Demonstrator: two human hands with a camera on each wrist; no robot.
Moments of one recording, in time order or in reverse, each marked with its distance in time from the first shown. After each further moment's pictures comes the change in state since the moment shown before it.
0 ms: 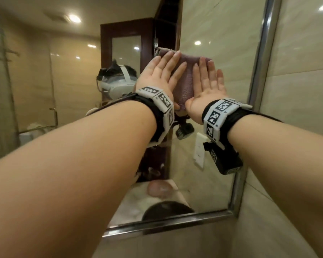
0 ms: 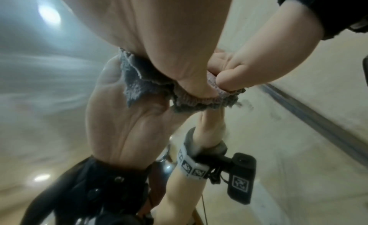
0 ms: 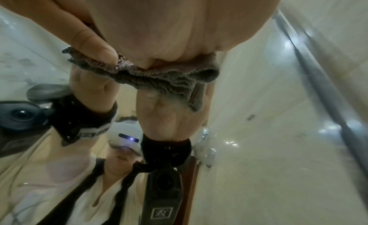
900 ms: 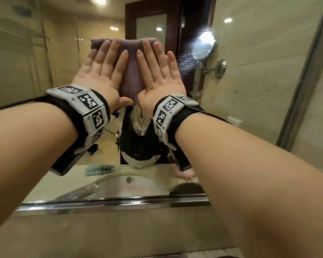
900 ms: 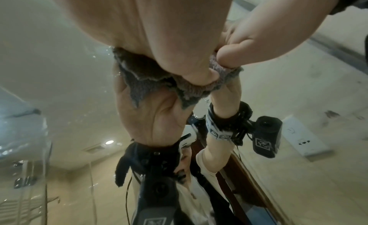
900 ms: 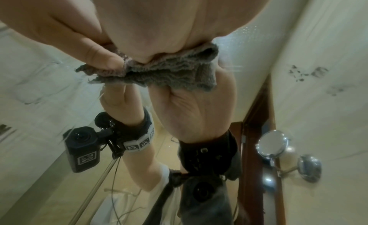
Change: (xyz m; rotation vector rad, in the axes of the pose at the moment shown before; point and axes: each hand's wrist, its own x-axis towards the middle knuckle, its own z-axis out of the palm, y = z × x) left_hand -0.117 -0.134 0.075 -0.007 -0.182 -0.259; right_hand -0.030 -0.172 -0.001 0.076 0.297 -0.355
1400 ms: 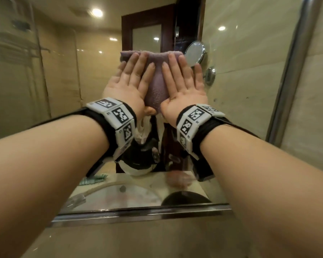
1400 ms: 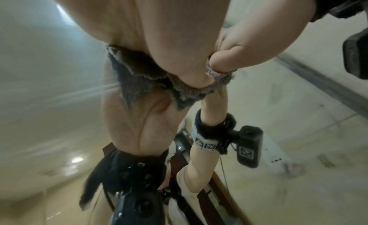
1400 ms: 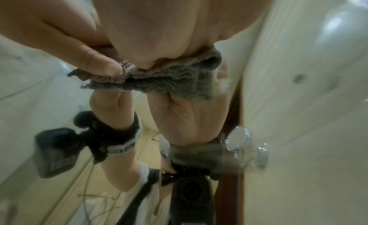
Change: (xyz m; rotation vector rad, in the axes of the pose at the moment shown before) left_hand 0.017 0.088 -0.036 -0.021 0.024 0.075; right_hand -0.026 0.085 0.009 -0.053 -0.118 0.120
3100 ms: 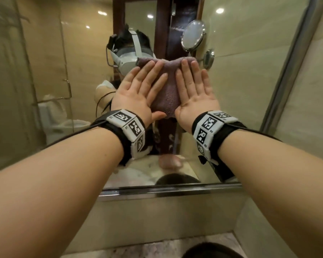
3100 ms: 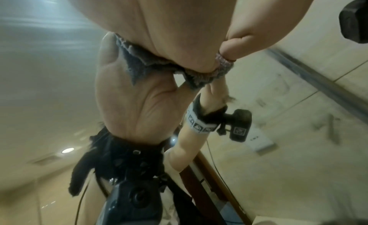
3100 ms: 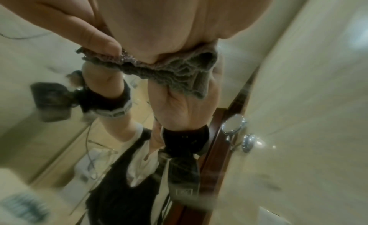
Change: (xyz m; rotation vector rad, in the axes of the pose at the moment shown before) left_hand -0.030 0.025 0.052 0.065 0.142 0.109; right_hand -0.043 0.003 0.029 -0.053 -0.086 -0.066
